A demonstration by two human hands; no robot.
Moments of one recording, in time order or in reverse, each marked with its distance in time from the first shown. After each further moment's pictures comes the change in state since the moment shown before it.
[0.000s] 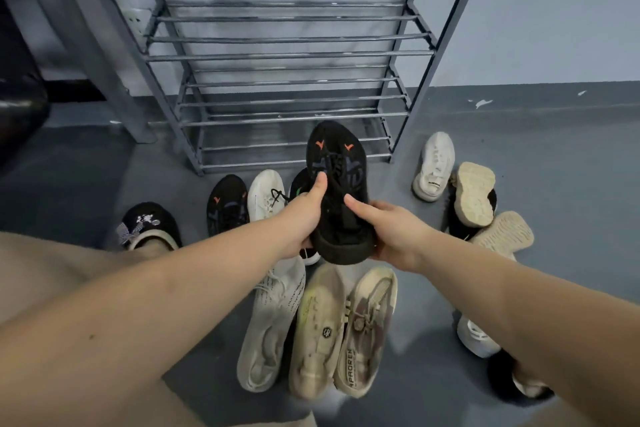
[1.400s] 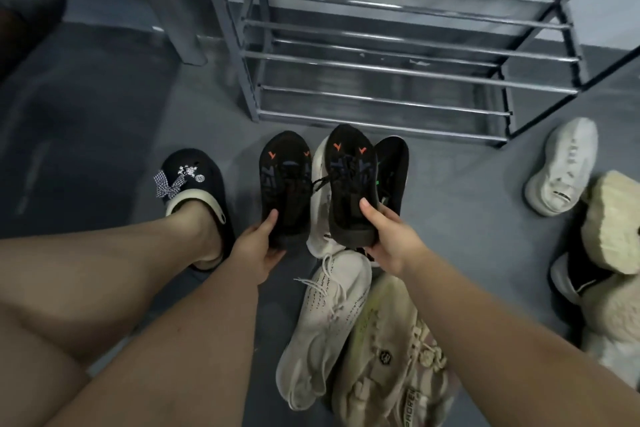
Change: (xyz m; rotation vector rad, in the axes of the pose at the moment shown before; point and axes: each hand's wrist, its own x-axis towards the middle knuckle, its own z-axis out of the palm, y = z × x) left_hand 0.127 -0.137 -0.175 -0.725 0.437 -0.269; right_hand 0.201 0.070 0.079 0.346 0.015 0.156
